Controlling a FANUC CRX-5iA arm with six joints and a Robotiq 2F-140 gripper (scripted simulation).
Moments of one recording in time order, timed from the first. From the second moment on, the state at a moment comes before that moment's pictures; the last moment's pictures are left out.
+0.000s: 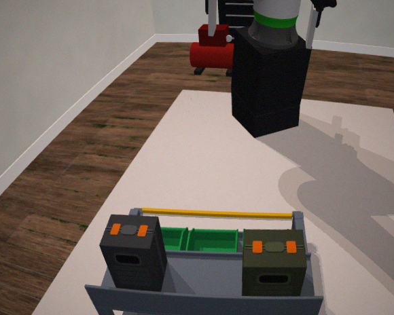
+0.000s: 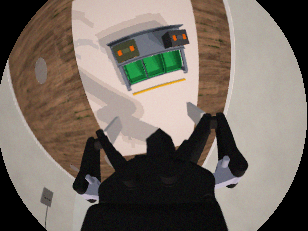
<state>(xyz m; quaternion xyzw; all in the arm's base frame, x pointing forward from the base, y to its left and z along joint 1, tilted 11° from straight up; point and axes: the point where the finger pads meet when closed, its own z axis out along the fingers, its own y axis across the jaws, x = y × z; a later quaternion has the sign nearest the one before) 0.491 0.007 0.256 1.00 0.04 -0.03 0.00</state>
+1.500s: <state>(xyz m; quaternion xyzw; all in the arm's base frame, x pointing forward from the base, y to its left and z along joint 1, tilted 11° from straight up) 0.495 -0.009 0.217 0.99 -0.11 0.00 -0.02</state>
